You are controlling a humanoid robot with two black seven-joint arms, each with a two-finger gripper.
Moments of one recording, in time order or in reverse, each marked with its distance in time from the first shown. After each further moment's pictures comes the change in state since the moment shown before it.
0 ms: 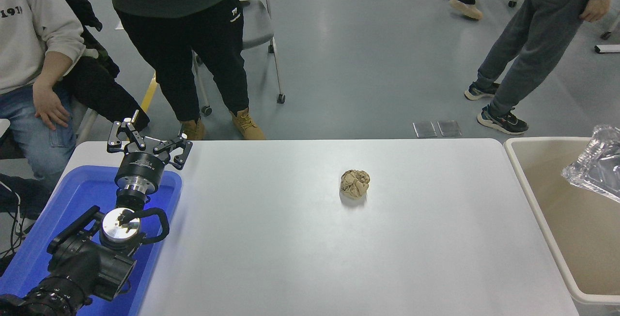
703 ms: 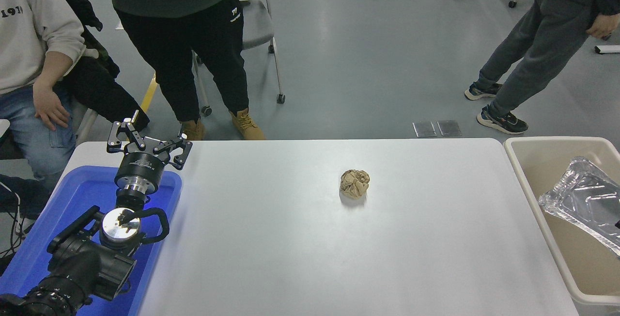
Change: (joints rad) left arm 0.000 0.000 0.000 0.000 0.000 0.000 0.000; right arm -0.126 0.121 0.085 -0.056 0.003 -0.052 -0.002
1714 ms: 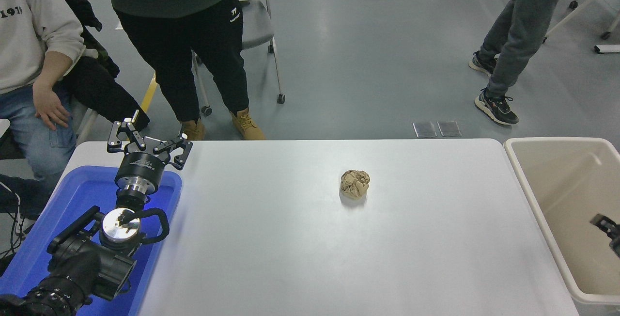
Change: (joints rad) left arm 0.000 0.000 0.000 0.000 0.000 0.000 0.000; right arm 0.170 -0.064 -0.005 0.181 -0.014 0.011 0.001
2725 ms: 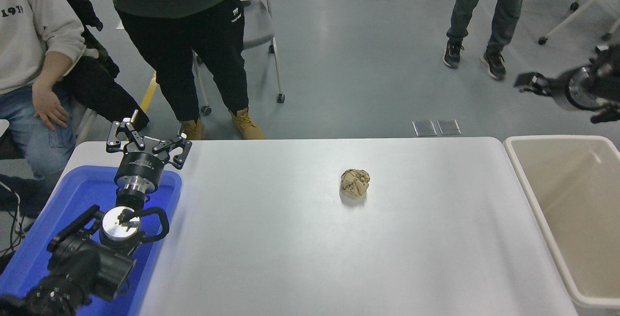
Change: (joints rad) left arm 0.000 0.000 0.000 0.000 0.000 0.000 0.000; right arm 1.031 0.068 -0.526 0.739 -0.006 0.299 -0.001
